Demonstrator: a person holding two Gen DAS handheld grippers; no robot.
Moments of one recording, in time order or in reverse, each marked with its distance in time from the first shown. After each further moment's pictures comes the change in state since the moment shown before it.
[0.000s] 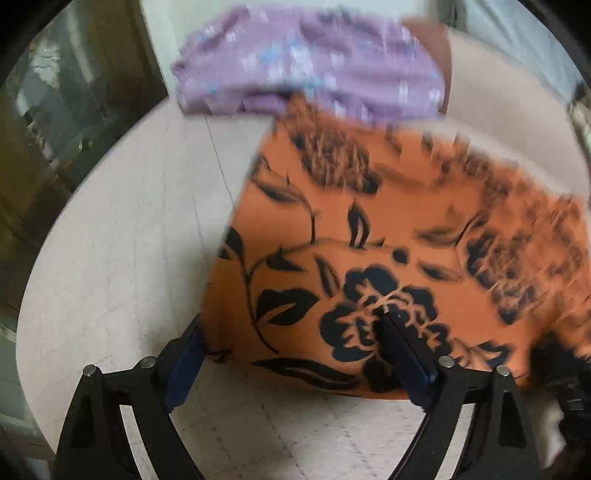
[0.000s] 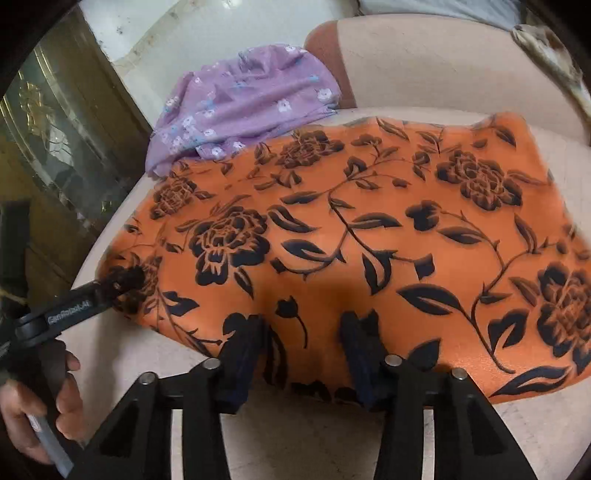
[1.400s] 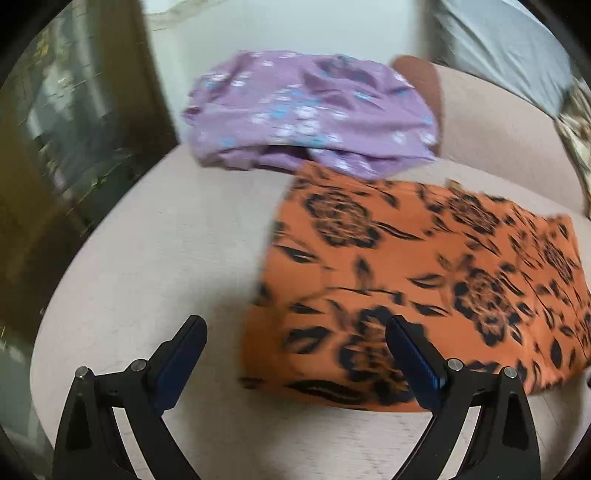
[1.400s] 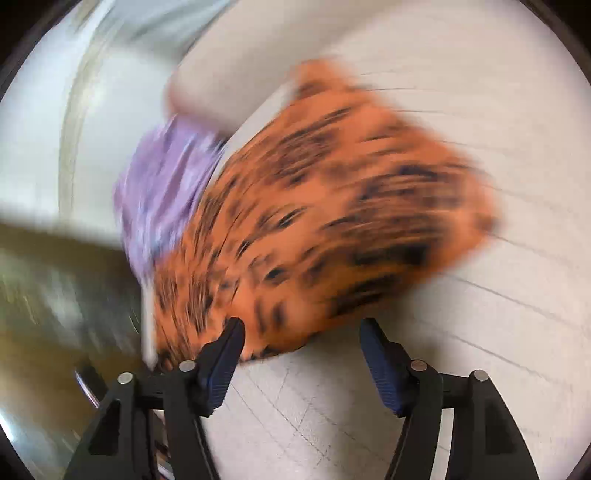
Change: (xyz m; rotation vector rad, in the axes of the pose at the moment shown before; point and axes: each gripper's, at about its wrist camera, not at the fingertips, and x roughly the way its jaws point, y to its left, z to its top) left arm -0.039 0.013 0.011 -0.002 -0.174 0.039; right arm -0.086 -0.124 -0.024 0.767 0.059 0.121
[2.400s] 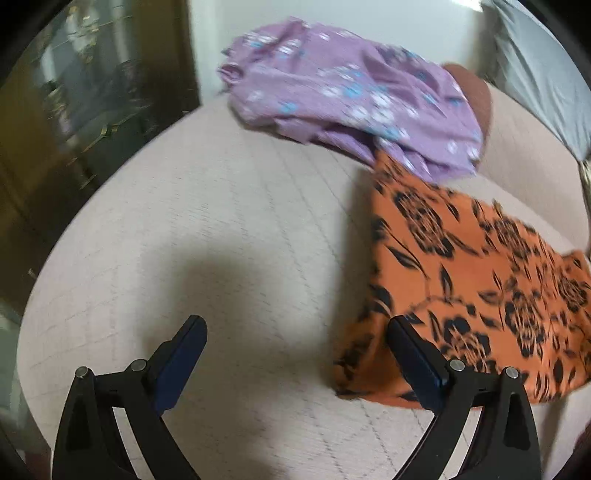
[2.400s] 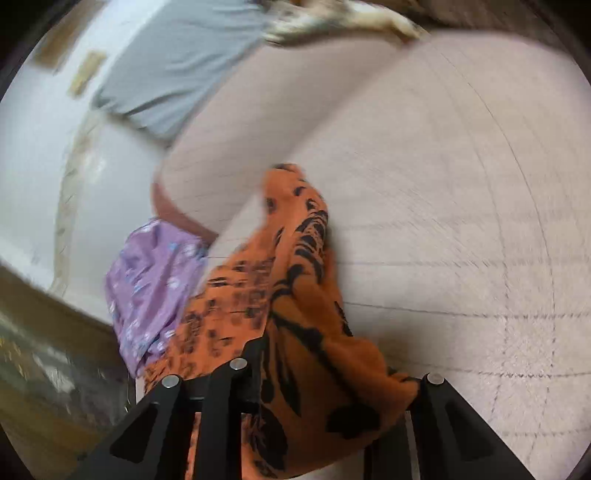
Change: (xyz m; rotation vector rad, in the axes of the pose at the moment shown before) left arm 0.029 0.083 0.015 -0.149 0.093 -0.062; right arm 0.003 0.024 0.044 -0.092 -0.360 -0.021
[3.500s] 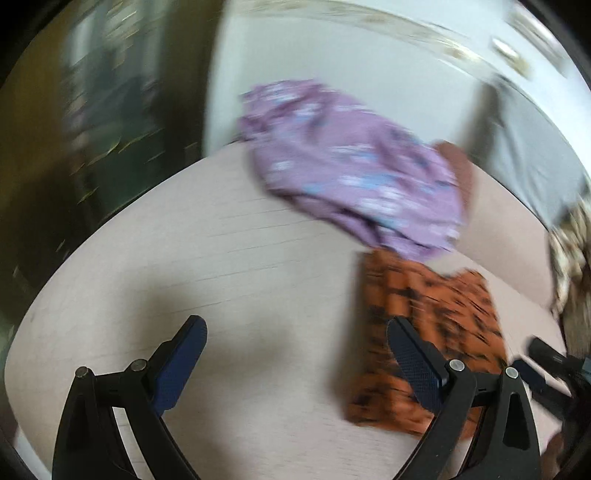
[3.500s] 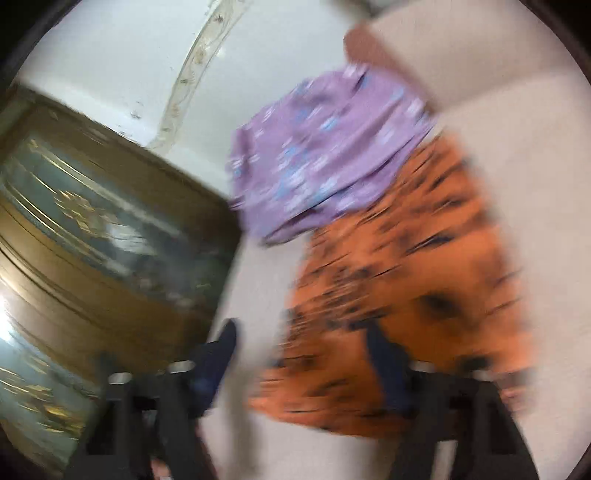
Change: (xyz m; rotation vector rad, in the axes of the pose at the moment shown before) left arm -0.054 0.047 0.021 -0.033 -0.179 -0.182; right arm 0.051 0.196 -0.130 -0.338 0.310 0.305
